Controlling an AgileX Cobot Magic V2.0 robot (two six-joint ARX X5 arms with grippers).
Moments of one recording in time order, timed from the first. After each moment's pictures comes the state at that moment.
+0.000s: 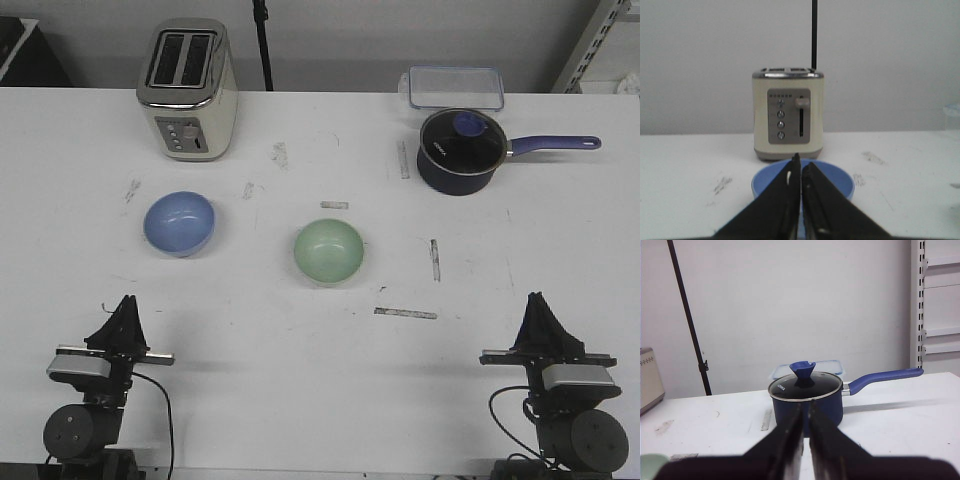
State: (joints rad) left arm -0.03 0.01 0.04 0.33 0.02 -0.01; right arm 0.03 0.15 0.35 -0.06 0.00 0.13
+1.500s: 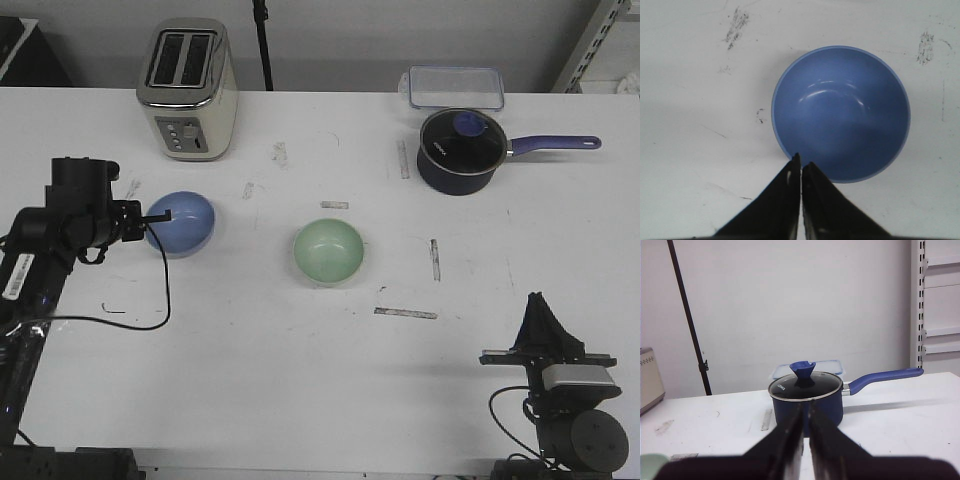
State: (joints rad) left arm 0.01 1.47 1.52 -0.86 -0.03 -0.12; right arm 0.03 0.15 0.35 -0.06 0.00 0.13
